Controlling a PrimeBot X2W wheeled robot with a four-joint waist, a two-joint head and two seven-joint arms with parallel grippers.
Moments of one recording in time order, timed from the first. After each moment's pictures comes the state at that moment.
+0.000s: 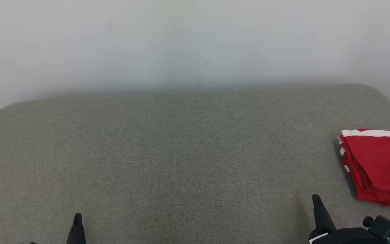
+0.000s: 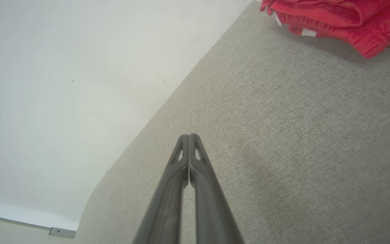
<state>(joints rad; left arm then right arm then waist) 0.01 0.05 0.05 0.24 -0.88 -0.05 -0.08 -0.01 -0.05 -0.10 0.26 0.83 0.13 -0.02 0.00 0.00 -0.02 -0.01</state>
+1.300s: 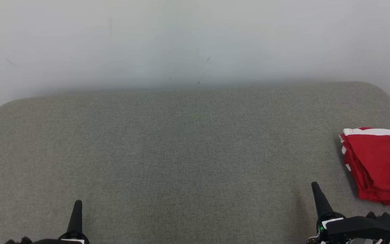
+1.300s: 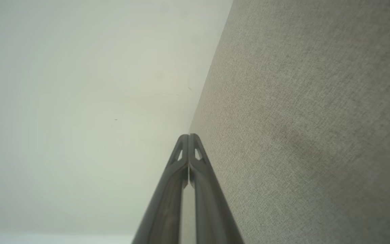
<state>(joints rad) -0.05 0.05 0.08 0.24 -1.28 -0.10 0.03 -0.06 -0.05 -0.11 0.25 1.26 0.13 0.05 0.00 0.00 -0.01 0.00</state>
